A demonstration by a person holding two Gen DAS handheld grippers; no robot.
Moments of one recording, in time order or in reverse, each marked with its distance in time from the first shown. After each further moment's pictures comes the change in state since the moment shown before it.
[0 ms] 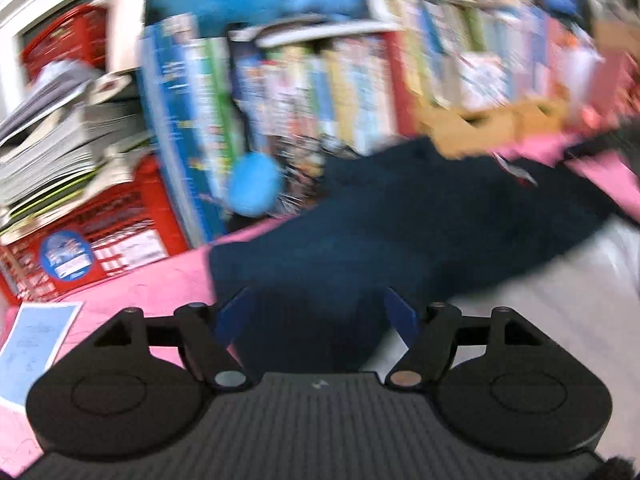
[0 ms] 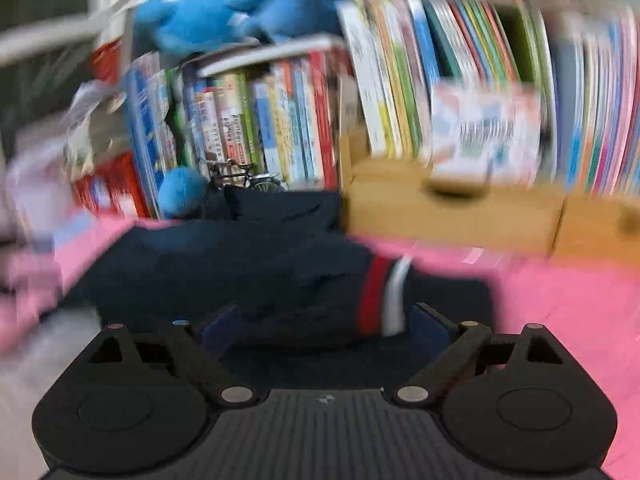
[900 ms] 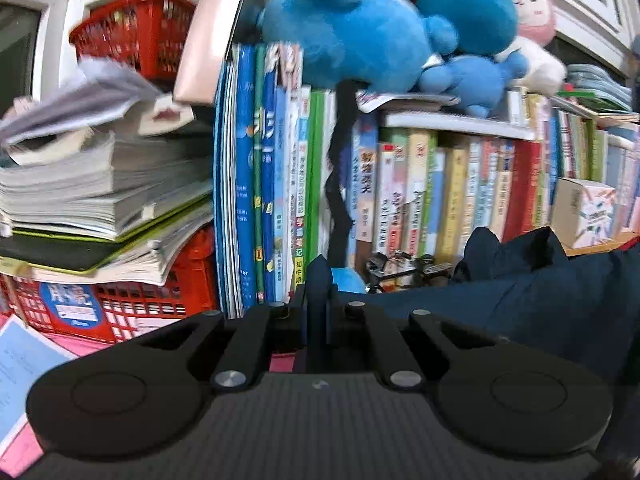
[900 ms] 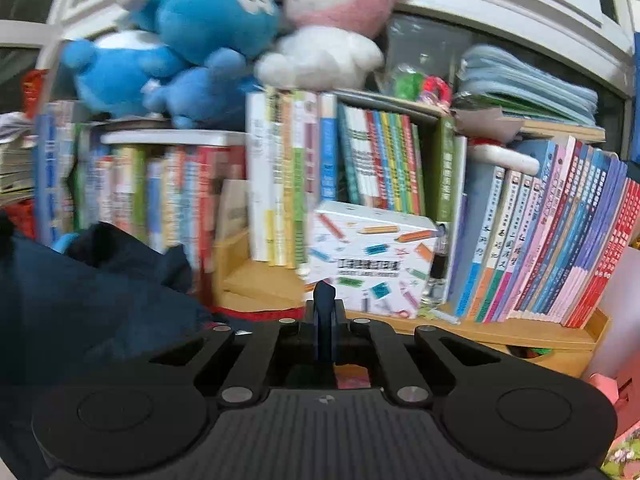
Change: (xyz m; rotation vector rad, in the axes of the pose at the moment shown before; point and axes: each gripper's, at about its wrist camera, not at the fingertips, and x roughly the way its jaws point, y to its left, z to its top) left arm 0.086 0.080 0.085 -0.338 -0.169 0.117; right arm -0.009 -0.027 0.070 -0.217 -0.238 -0.308
